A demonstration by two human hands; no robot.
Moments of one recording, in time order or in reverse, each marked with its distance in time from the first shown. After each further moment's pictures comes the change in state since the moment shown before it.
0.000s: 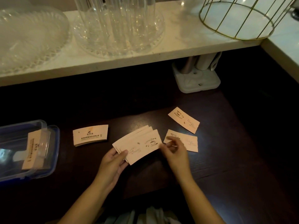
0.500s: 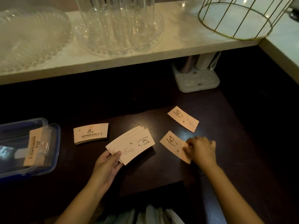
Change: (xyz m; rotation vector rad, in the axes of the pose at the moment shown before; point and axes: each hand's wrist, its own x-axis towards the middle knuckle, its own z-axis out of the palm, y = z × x) left_hand -0.005 -0.002 -0.014 -0.069 0.069 -0.045; right_hand 0.044 0.016 -0.074 -1.119 -0.063 -0.184
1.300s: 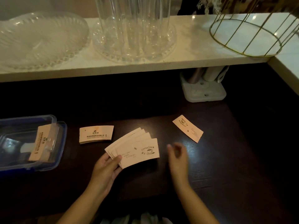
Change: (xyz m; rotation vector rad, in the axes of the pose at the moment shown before) left_hand -0.014 0.004 -0.002 -0.037 0.022 0.124; right_hand -0.035 -0.091 0.015 1.164 0.142 0.239
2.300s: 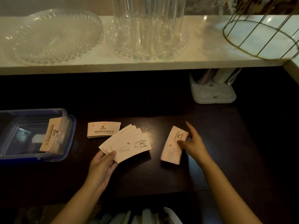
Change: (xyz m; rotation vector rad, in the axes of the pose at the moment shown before) left_hand 0.009 0.003 -0.023 -0.136 0.131 -0.011; right_hand 0.075 -0.020 -0.030 -0.194 -0.389 -0.070
